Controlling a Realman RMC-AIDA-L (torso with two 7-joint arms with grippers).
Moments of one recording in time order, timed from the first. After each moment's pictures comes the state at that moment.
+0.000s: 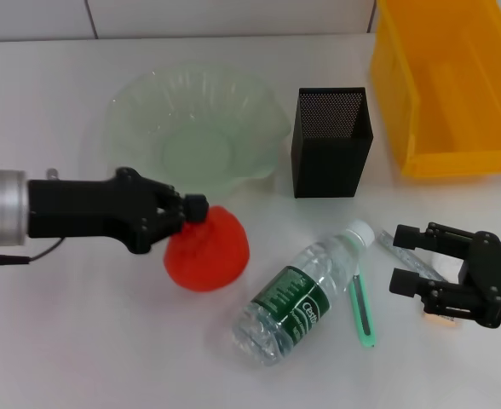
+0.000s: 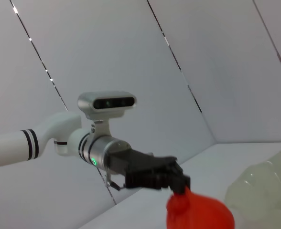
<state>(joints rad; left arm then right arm) -0.41 -2.06 1.01 0.91 1.86 1.60 -1.60 0.37 2.08 -0.38 -0.49 -2.14 -1.92 1.22</state>
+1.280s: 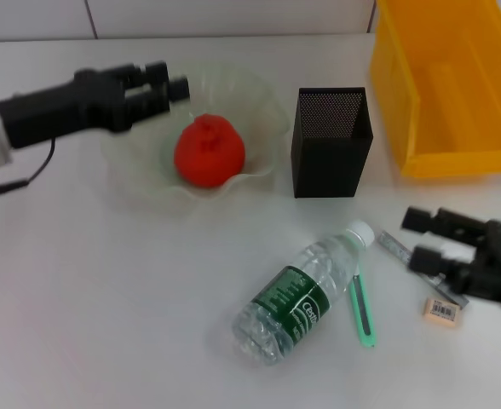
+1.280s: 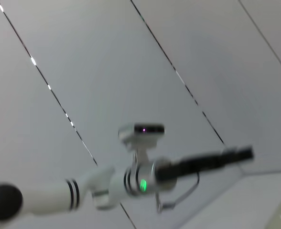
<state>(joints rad) -0.53 -2.01 0.82 0.62 1.68 1.49 -1.53 0.37 2.06 -0.35 -0.42 -2.08 -2.01 1.30</state>
